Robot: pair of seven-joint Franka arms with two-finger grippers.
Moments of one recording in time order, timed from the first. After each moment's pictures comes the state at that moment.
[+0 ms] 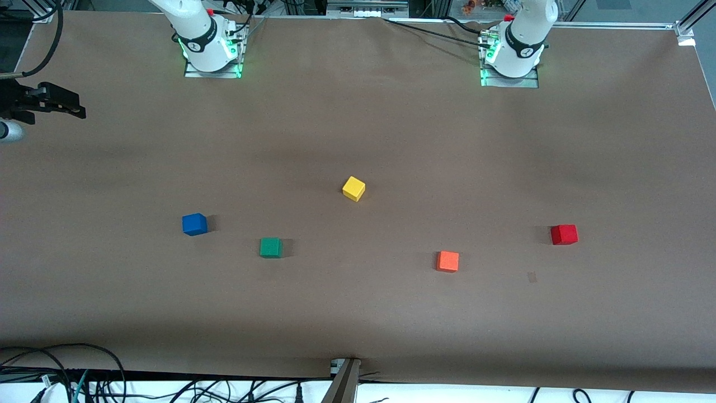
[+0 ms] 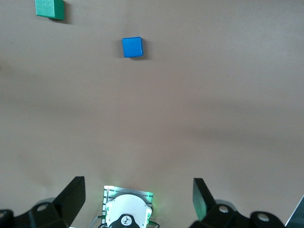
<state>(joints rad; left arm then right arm) 0.41 0.18 -0.01 -1.44 0.13 1.62 0.96 0.05 0.11 -0.09 -1.40 -0.01 1.29 -0.18</state>
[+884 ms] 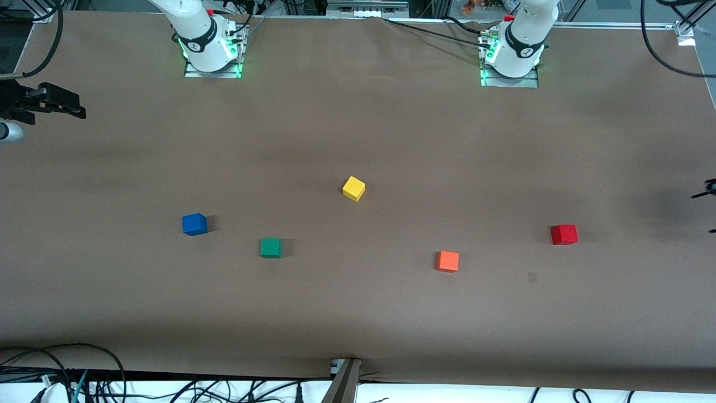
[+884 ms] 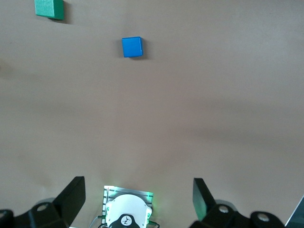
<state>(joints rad) 0.61 0.72 -0.03 -1.33 -0.21 1.92 2.01 0.05 0.11 -0.09 -1.40 -0.01 1.29 -0.18</state>
